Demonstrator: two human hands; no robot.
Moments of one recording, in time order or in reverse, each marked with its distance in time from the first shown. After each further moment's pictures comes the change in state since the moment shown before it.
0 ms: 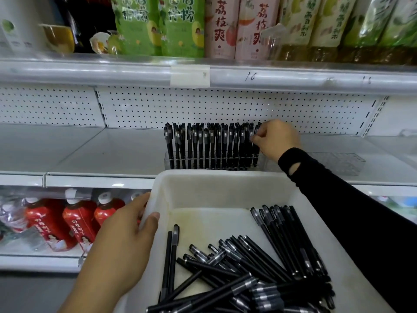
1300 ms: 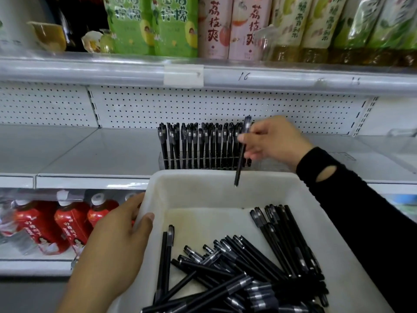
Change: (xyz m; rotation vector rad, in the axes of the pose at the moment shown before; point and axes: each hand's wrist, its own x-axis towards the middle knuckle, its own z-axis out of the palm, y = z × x) left_hand -0.002 0.002 0.000 0.012 0.000 0.008; right_hand -0.056 -0.031 -0.060 0.586 -0.320 0.019
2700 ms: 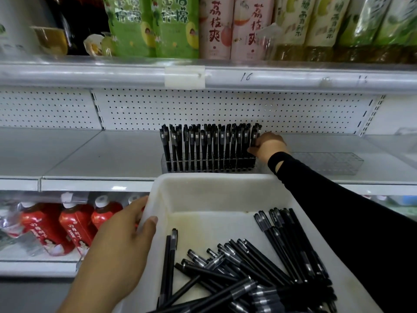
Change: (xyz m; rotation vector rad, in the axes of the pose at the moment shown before) left_hand 0.001 0.003 0.000 0.012 -0.015 0.000; right_hand 0.112 0.090 0.020 -0.725 0.108 0.198
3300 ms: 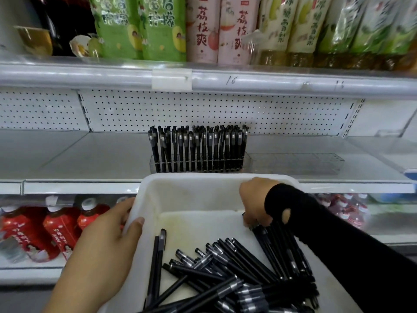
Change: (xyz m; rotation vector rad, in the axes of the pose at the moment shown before) left_hand -0.002 0.000 0.001 -0.010 0.011 0.004; right_hand -0.157 -0.027 -0.040 -0.517 -0.546 -0.280
